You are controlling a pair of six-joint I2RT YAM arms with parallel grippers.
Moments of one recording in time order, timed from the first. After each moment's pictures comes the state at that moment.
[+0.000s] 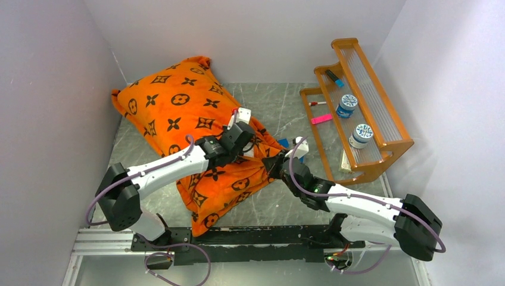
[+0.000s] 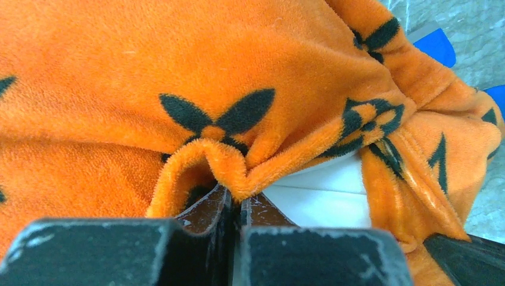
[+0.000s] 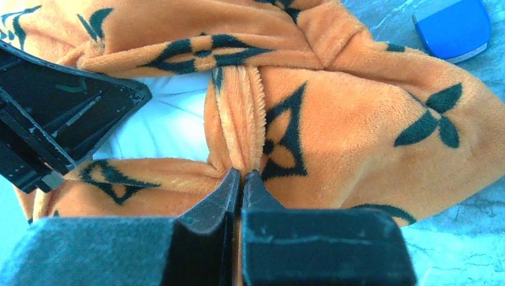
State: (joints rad) left arm -0.91 1.51 1.20 -0.48 -0.63 -0.41; right arm 0.95 1.06 0.46 0.23 0.50 0.88
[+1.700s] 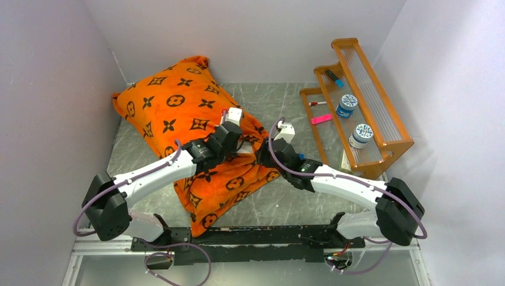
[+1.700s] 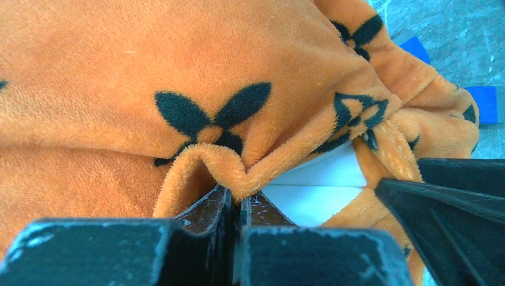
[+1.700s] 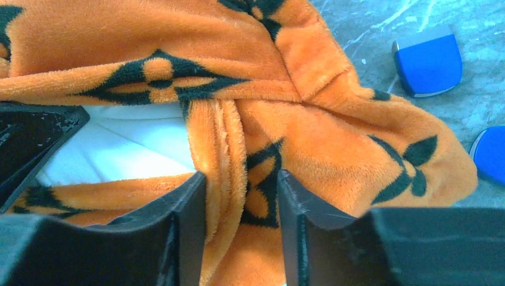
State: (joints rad) left arm -0.85 1.40 1.08 -0.38 -0.50 -0.39; right arm 0.87 1.30 0.76 -0.03 0.42 0.71
